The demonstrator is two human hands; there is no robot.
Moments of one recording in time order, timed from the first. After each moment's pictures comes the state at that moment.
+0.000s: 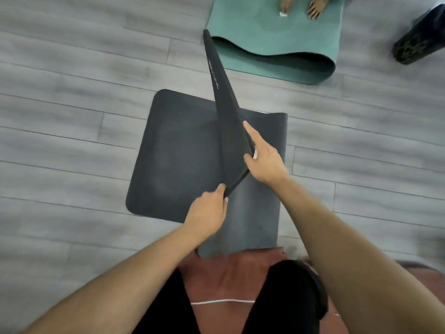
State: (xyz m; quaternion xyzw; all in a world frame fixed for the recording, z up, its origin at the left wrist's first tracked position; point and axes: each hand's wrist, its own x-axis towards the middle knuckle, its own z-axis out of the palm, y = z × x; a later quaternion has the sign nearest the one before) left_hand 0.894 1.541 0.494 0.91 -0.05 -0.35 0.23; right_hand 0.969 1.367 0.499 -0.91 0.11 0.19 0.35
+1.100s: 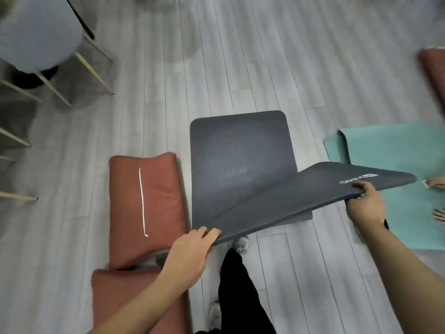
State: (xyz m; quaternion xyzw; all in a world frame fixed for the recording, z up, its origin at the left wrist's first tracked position) left_hand 0.715 1.009 0.616 0.91 0.38 -0.01 0.19; right_hand 1.152 0.942 0.590 -0.94 -0.19 0.20 0.21
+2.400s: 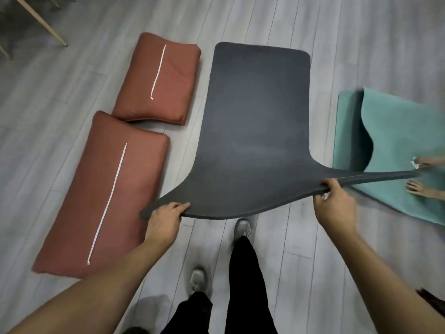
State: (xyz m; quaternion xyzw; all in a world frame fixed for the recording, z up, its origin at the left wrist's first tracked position) left_hand 0.662 0.411 0.481 0.70 0.67 -0.08 0.23; right_hand 1.071 0.440 0.550 -0.86 -0.48 0.17 0.08
